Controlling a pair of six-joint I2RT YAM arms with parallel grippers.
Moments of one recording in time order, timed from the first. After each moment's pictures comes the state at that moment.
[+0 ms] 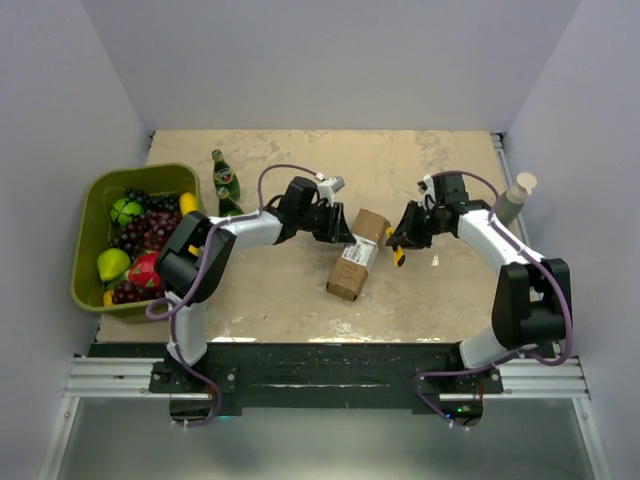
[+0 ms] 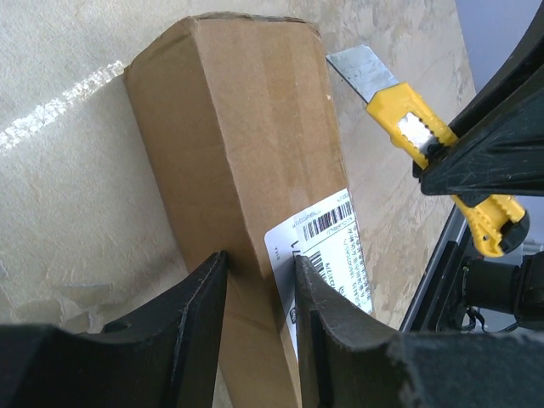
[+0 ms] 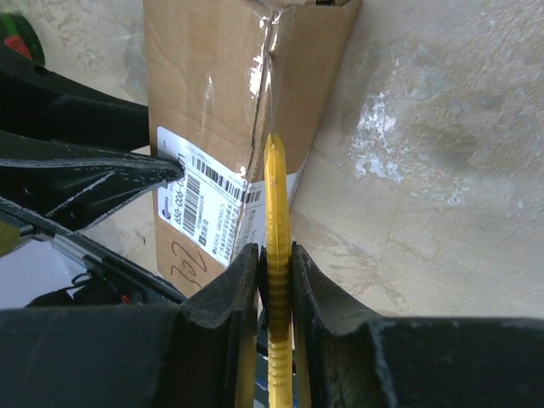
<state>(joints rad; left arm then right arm) -0.60 1.98 1.20 0.11 0.56 -0.47 0.13 1.53 1.04 -0.57 -0.48 0.48</state>
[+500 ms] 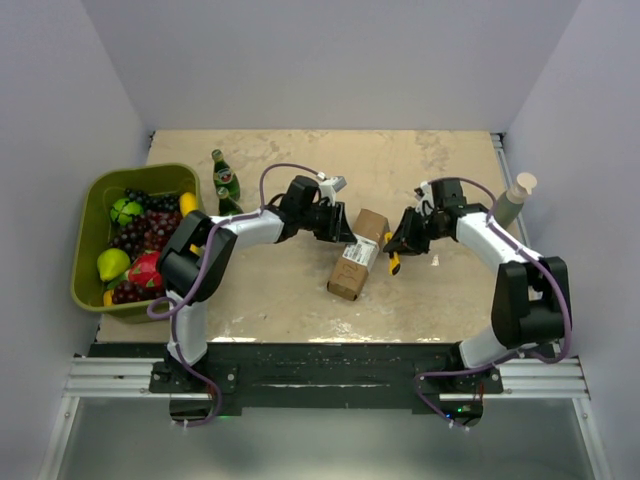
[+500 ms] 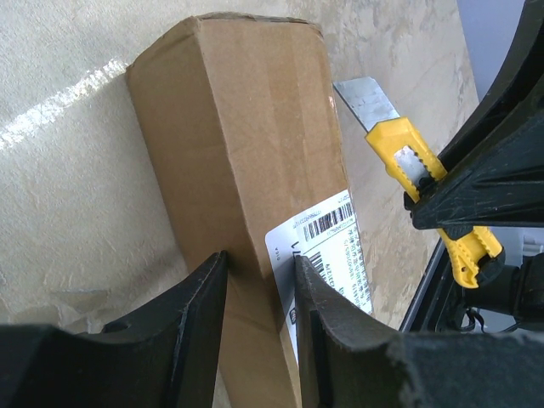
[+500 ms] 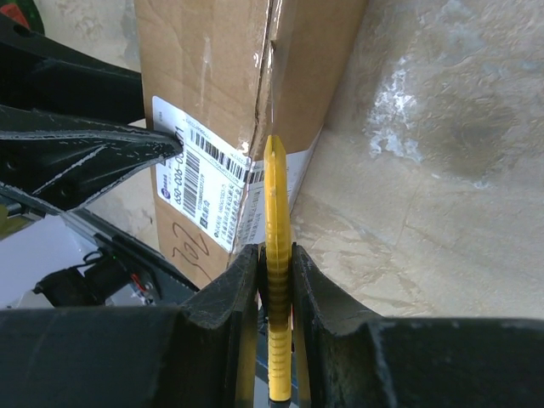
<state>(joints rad) -0.60 1.99 1.23 0.09 0.56 -0.47 0.13 1.54 1.00 -0.57 -0.54 0.48</state>
